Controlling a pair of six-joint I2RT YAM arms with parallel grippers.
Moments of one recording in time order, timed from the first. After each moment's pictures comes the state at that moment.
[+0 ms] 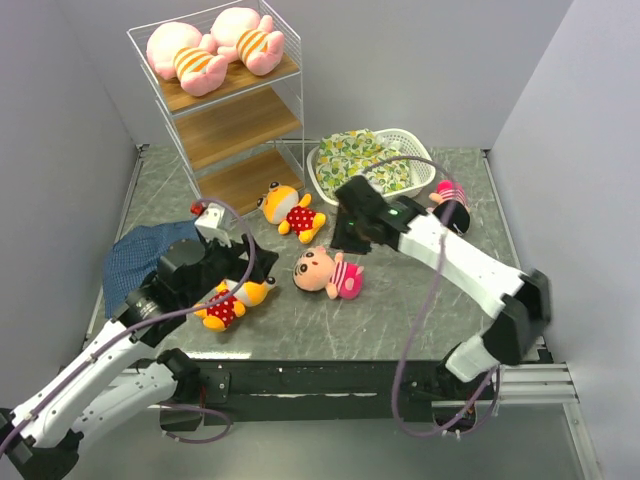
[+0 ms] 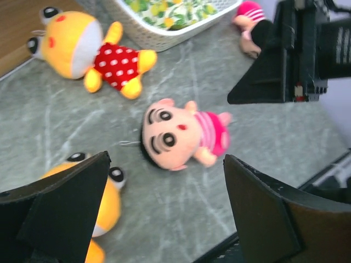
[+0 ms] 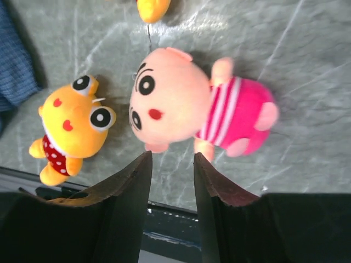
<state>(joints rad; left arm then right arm) -0.68 0.68 0.75 -0.35 -0.10 -0.42 0.76 1.56 1.45 -0.88 0.15 0.85</state>
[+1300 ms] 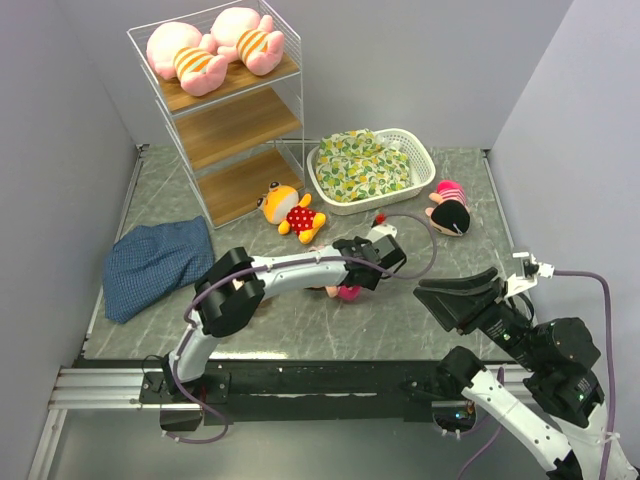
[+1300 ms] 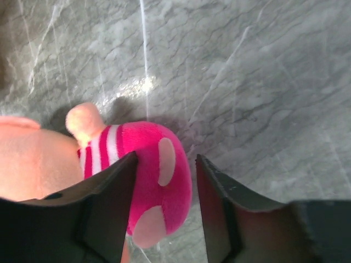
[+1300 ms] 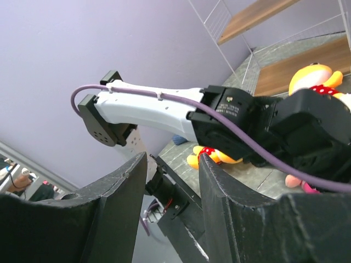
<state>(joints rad) -1.12 2.10 1.67 -0.61 -0.45 -0.53 0.71 0.15 0.83 -0.48 -0.12 0.71</state>
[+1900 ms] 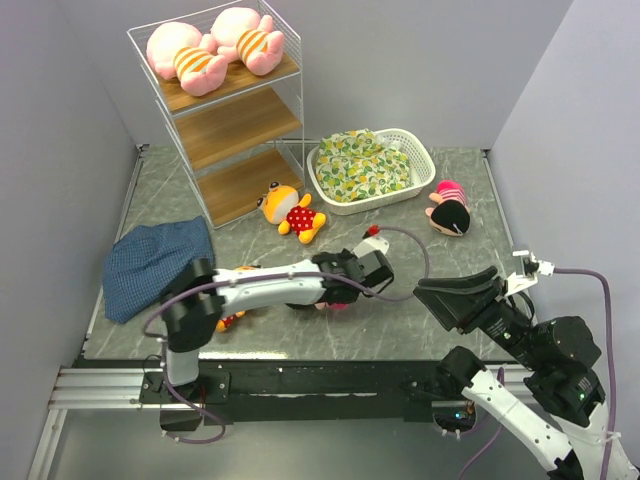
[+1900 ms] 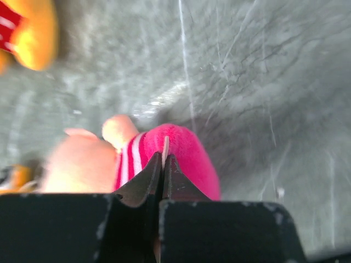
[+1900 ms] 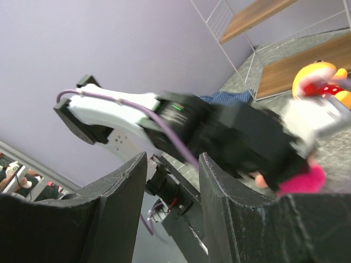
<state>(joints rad) -1.19 1.88 1.46 -0.64 -0.57 -0.45 0.71 0.17 0.84 -0.48 -0.12 0.73</state>
